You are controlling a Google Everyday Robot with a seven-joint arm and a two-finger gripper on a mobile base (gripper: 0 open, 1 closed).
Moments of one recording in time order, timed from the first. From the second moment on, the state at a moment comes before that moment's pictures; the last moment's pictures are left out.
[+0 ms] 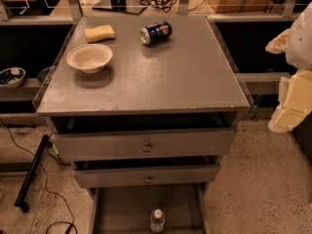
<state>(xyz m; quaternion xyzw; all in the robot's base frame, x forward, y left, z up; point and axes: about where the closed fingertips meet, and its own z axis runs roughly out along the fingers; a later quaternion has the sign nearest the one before) 0.438 -0.217 0.976 -0.60 0.78 -0.03 0.16</state>
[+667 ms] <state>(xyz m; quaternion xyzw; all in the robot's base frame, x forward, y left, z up) 0.431 -0.226 0.957 -0.60 0.78 -0.03 0.16</state>
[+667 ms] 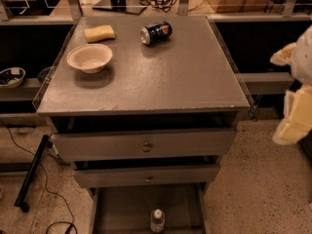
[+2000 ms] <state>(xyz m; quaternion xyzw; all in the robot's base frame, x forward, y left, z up) 0.412 -0.277 0.798 -0.58 0.80 0.07 0.13</state>
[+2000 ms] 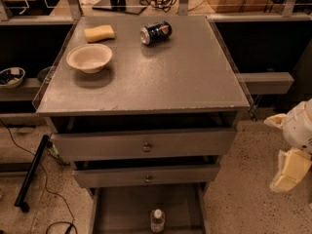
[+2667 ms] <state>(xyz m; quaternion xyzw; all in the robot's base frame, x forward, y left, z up) 0.398 -0.270 0.764 -0.59 0.79 0.06 0.14</state>
